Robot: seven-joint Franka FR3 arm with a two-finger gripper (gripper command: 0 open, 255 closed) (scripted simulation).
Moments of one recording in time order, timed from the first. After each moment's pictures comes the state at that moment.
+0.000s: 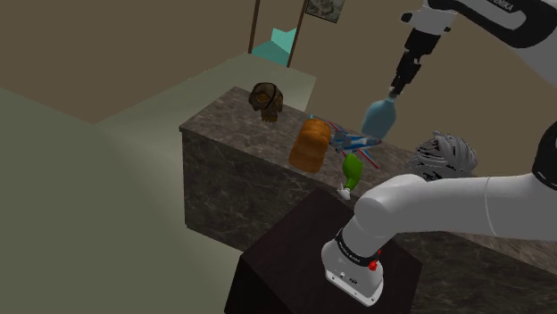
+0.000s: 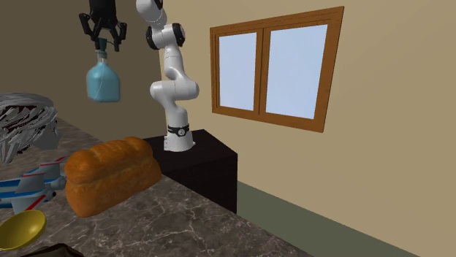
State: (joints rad) arm -0.25 -0.74 -0.37 -2.03 -0.34 1.35 -1.02
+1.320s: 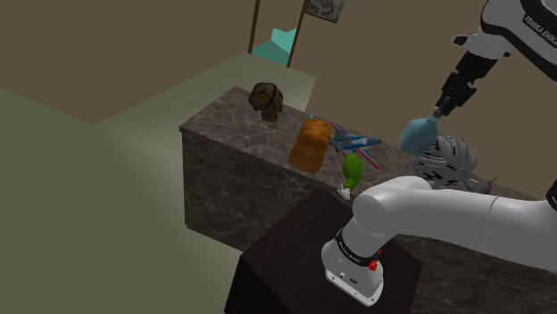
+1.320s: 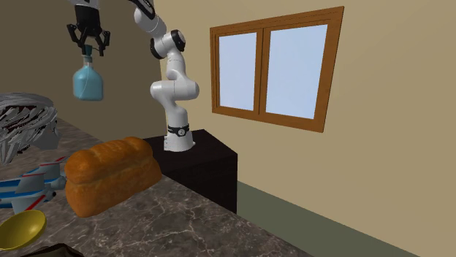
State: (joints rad) arm -0.34 -0.91 -0.54 -2.06 -0.53 1.28 -1.27
